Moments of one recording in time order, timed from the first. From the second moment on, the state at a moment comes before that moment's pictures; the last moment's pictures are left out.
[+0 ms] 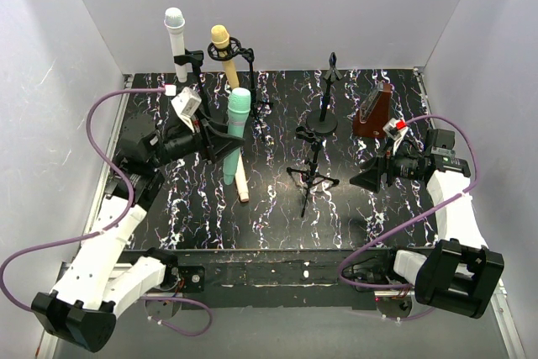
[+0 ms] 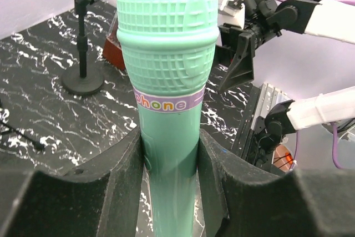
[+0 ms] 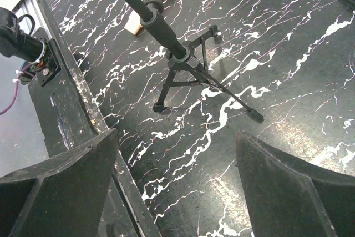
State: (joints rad) left arm -0.33 0.90 0.98 -0.07 0.77 -0.28; right arm -0.22 1.11 0.83 -0.80 -1.19 -0.58
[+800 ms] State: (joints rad) left arm -0.55 1.17 1.22 0.05 0.75 -0.21; right arm -0.22 1.12 0.83 -0.82 -1.19 -0.61
